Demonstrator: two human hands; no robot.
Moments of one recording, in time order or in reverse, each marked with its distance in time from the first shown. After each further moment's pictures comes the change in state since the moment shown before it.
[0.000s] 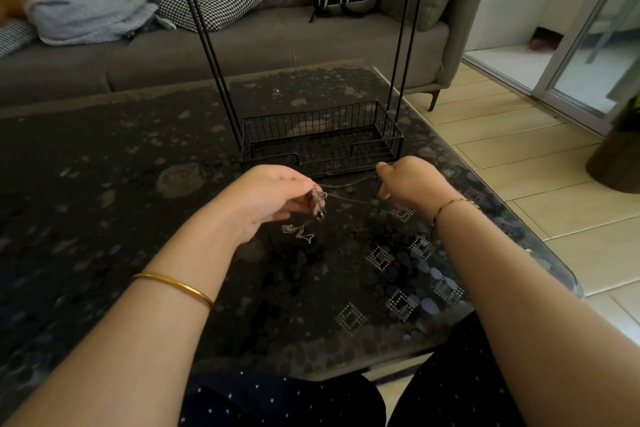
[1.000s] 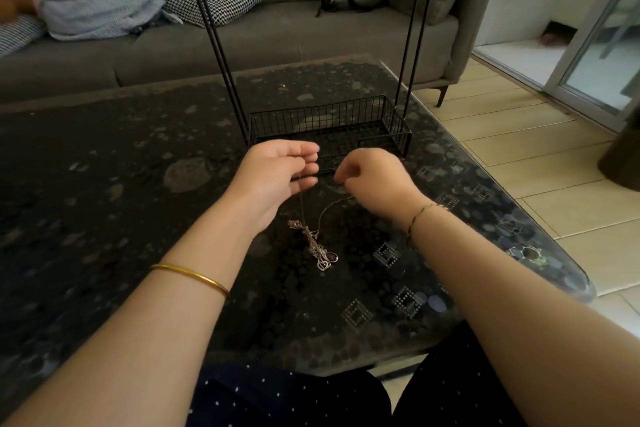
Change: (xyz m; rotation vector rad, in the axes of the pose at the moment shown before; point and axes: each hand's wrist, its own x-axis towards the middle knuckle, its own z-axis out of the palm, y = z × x) left_hand 0.004 0.008 0.007 -0.375 0.208 0.131; right_hand -0.009 -0.029 0.027 -0.042 0.042 -0.371
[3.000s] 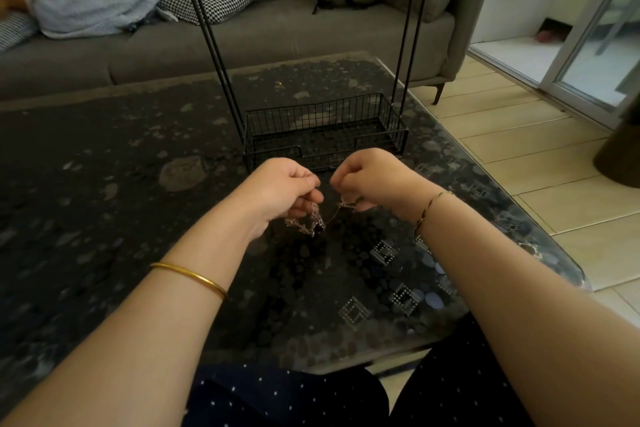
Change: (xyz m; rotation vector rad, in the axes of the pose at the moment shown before) left_hand 0.001 -0.013 -0.003 0.353 -0.167 -0.102; right_hand -0.007 -0.008 -0.012 0.329 -0.227 0.157
